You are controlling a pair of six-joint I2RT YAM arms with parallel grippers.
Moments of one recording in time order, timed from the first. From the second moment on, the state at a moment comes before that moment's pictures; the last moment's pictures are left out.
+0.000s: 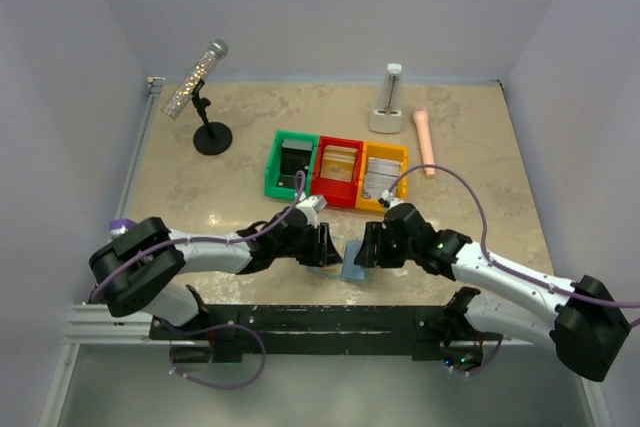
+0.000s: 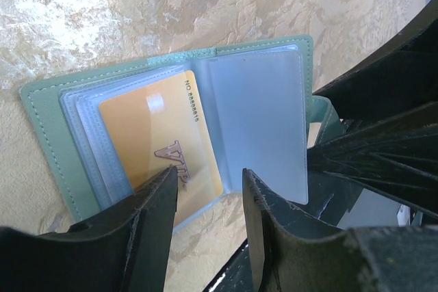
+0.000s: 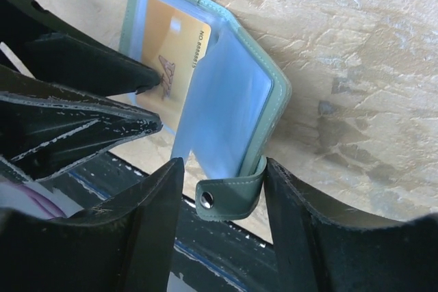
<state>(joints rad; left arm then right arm) -0.95 1.47 0.50 0.32 0.18 -0.83 0.80 1.01 0.49 -0.36 -0.10 0.79</state>
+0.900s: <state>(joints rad) -0.95 1.44 0.50 0.31 0.15 -0.84 0.80 1.07 0.47 -0.34 -0.14 0.79</state>
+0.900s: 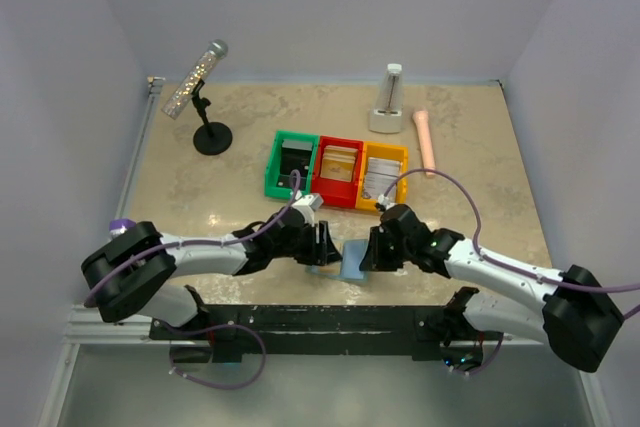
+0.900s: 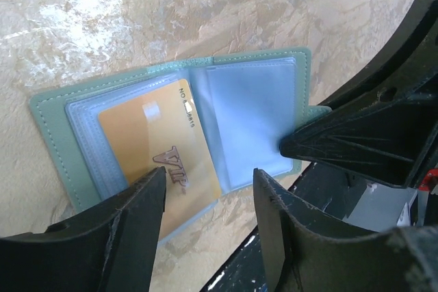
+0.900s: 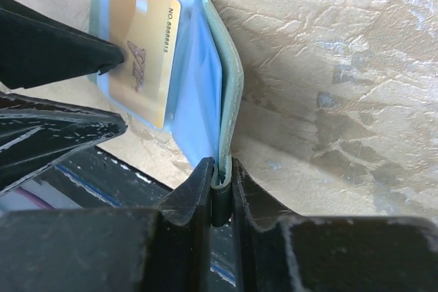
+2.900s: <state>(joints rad) -0.92 1.35 0.46 0.23 0.08 -0.82 0.79 1.30 0.66 -0.25 -0.24 0.70</state>
